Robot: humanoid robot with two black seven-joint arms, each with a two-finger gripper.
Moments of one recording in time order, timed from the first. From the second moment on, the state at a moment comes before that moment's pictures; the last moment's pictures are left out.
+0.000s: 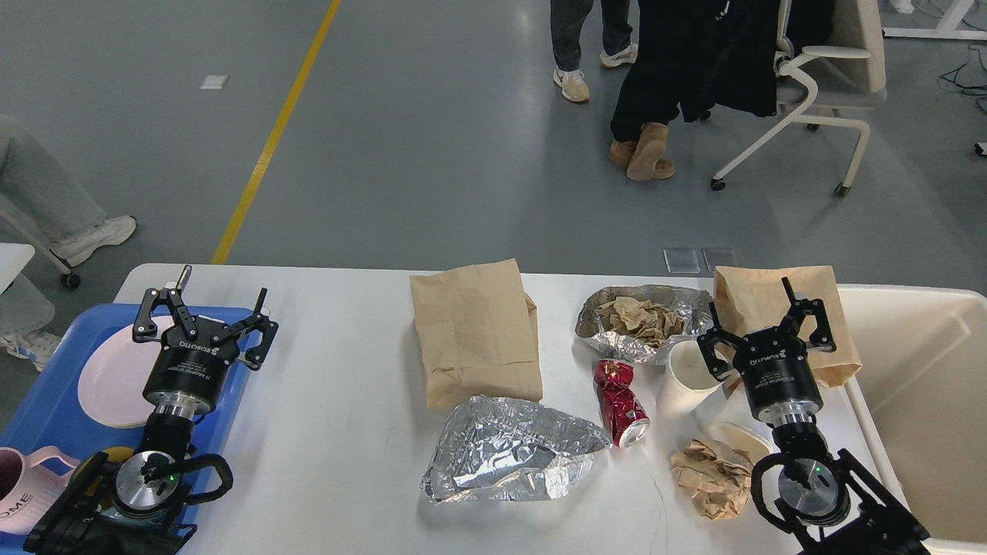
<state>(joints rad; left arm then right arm) -0.28 0.12 -1.47 -0.73 0.11 -0.63 -0.12 0.24 -0.09 1.32 0.75 -0.31 0.48 0.39</state>
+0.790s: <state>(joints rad) -0.28 0.12 -1.47 -0.74 0.10 -0.69 -0.12 0.26 -0.18 1.32 0.79 -0.30 0.52 0.36</state>
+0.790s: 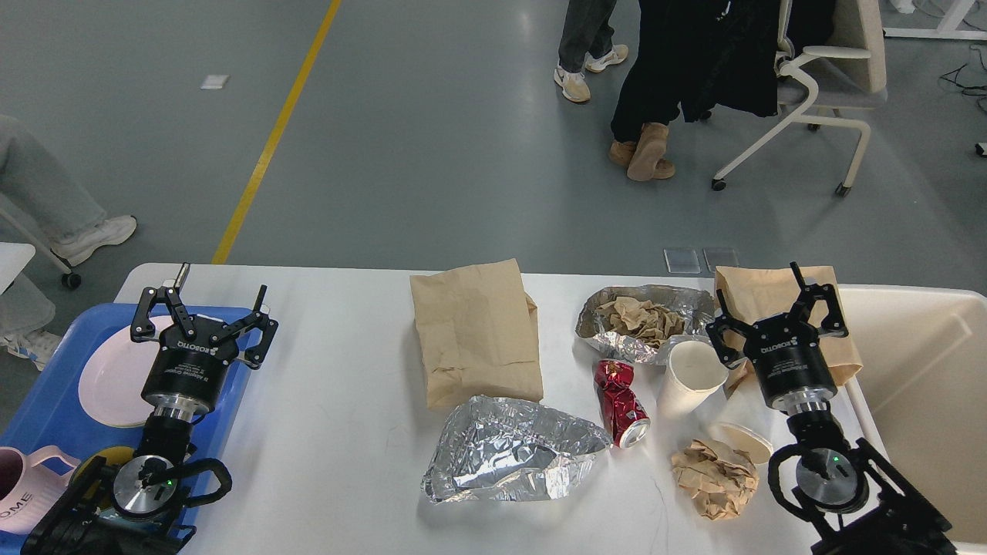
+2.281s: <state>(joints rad) -0.28 0.12 -1.47 -0.73 0.10 -0.69 -0.12 0.12 -0.35 1.31 0.83 -0.22 0.56 0.17</state>
